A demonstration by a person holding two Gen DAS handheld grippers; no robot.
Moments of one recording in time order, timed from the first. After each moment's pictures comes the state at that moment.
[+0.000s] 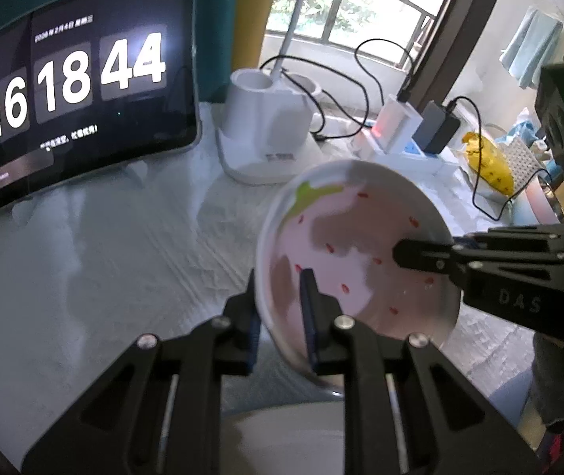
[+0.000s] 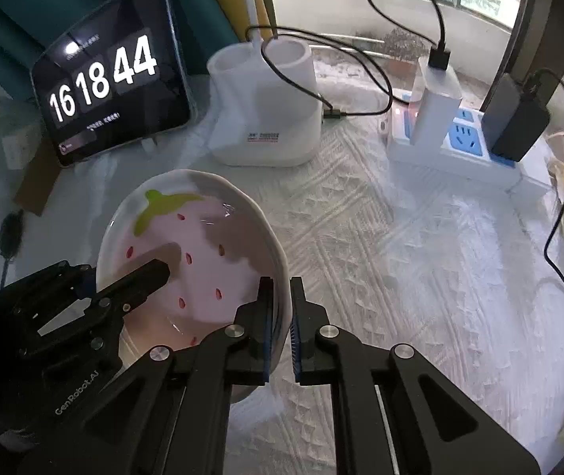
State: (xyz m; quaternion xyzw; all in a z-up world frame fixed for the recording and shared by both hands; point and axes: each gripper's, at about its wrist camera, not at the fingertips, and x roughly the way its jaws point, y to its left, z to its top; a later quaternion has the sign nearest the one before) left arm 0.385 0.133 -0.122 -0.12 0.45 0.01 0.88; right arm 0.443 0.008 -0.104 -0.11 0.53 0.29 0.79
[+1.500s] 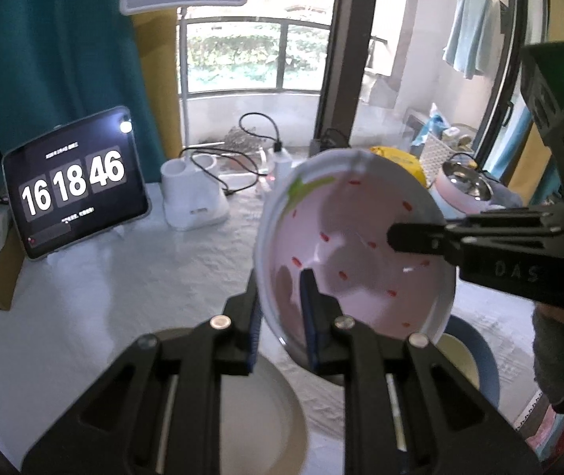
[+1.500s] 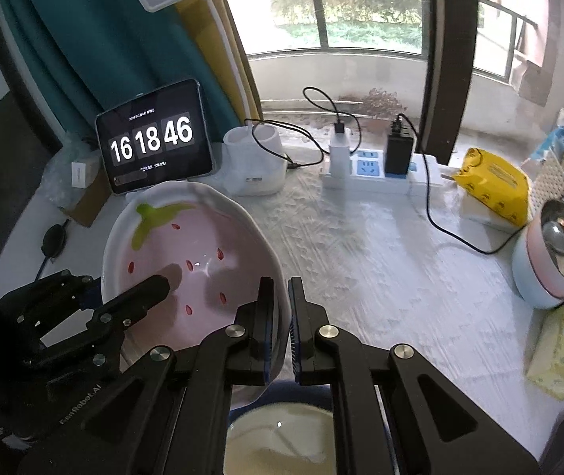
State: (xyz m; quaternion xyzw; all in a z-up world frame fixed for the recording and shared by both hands) left arm 0.289 0.019 -0.024 -0.04 0.36 -0.03 0.93; right arm 0.342 -0.109 -0.011 -0.06 0.43 0.30 0.85
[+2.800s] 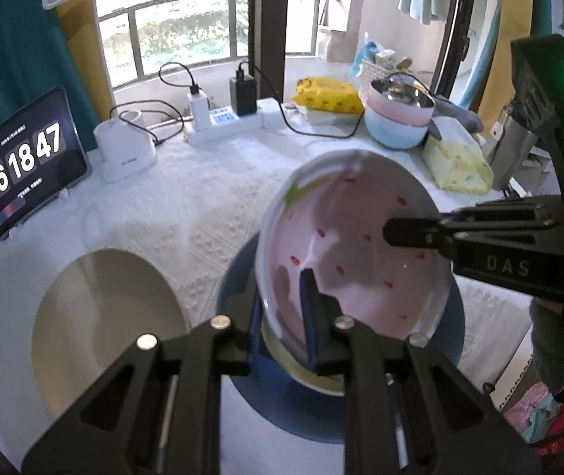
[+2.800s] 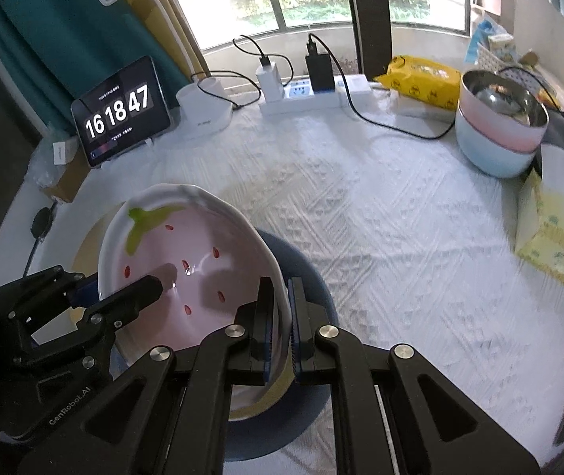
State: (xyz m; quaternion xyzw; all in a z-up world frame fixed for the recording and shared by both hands) left arm 0.245 -0.068 -0.072 0.01 0.42 -0.08 0.90; right arm 0.283 -0.199 -0.076 -0.01 0.47 0.25 0.85
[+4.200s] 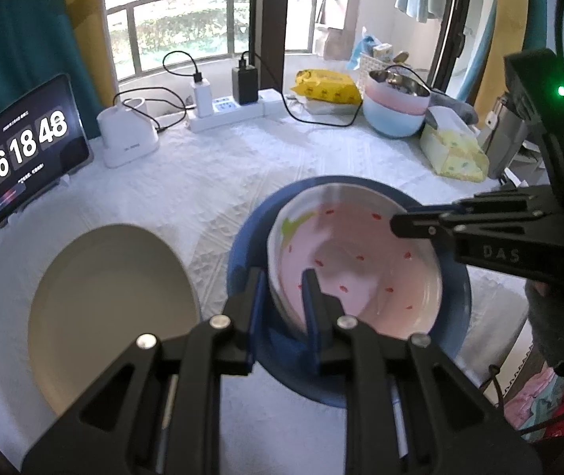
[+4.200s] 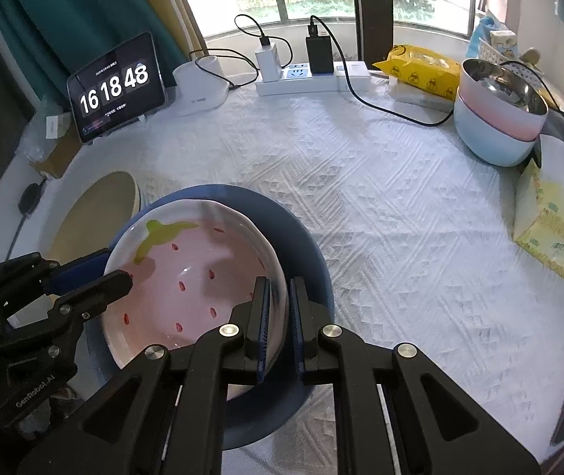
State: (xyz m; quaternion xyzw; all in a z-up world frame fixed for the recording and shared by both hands) left arm 0.226 -0.054 -0.080 0.01 0.42 -0.09 0.90; right arm 0.275 -0.199 -0.090 -0.04 0.47 0.25 0.85
